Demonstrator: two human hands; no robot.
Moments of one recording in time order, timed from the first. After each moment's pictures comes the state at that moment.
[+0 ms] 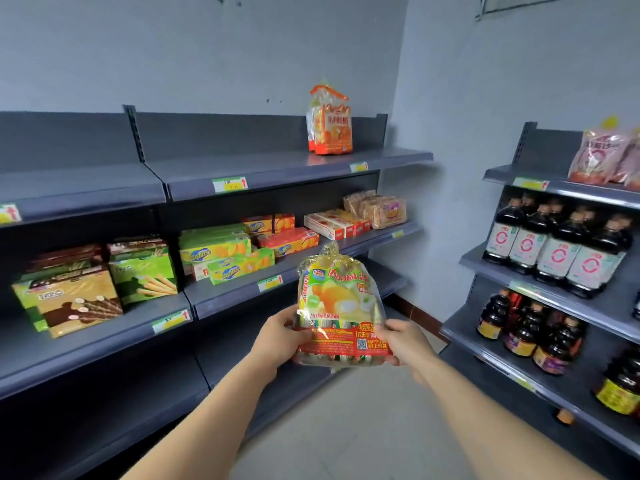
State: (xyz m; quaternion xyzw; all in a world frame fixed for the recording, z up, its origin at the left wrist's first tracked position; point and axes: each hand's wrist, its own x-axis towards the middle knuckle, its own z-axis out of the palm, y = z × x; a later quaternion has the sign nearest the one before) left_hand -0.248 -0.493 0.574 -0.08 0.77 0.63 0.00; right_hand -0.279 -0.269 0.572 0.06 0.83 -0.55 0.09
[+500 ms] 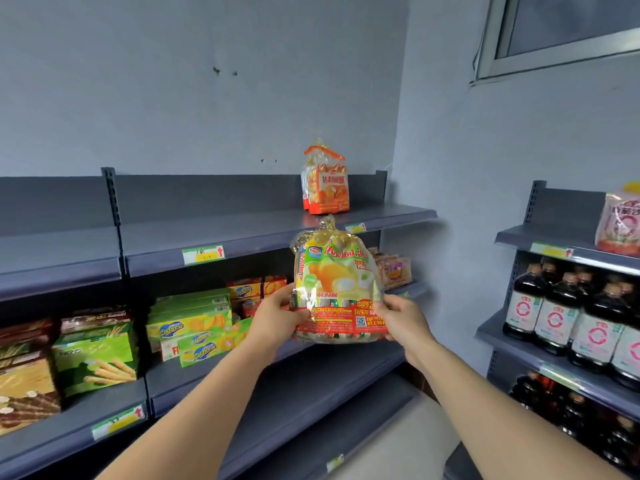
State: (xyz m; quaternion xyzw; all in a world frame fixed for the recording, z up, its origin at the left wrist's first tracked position) left_hand -0.426 -0.478 0.679 -0.06 0.75 0.65 -0.10; right_hand -0.462 -0.267 0.678 -0.03 0.79 -0.61 -0.04
